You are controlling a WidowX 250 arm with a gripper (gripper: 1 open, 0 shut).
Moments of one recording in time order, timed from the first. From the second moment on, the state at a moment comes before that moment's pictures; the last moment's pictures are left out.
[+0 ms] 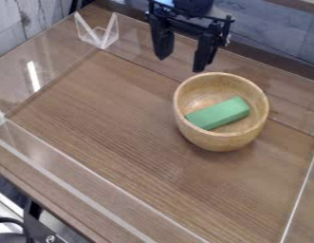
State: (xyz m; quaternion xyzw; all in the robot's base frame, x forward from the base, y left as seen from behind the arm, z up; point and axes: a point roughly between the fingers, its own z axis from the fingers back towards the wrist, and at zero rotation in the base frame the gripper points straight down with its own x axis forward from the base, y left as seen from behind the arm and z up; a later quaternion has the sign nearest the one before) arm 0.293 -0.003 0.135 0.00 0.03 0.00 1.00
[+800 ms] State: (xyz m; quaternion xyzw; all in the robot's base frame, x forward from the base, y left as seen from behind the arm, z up) arm 0.300 -0.051 0.054 -0.01 -0.01 -0.23 0.97
